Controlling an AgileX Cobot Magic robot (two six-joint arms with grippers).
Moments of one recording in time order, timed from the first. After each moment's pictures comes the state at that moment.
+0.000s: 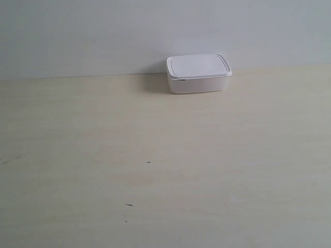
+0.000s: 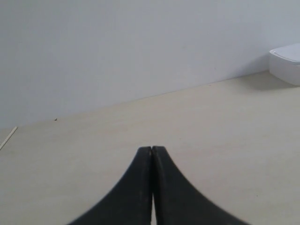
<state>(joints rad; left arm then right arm) 0.06 0.31 0.00 -0.31 -0.11 0.47 -0.16 0.14 -0.03 0.43 0.21 -0.33</state>
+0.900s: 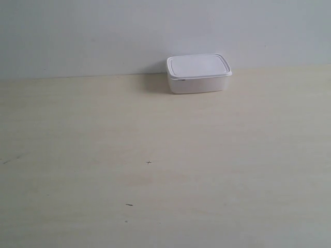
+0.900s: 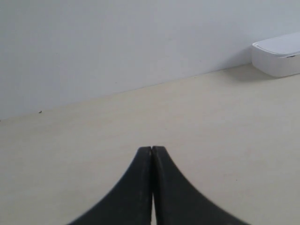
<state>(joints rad) 0.06 0.19 0.00 -0.32 0.05 0.47 -0.16 0.14 0.00 0.17 0.26 -0.33</state>
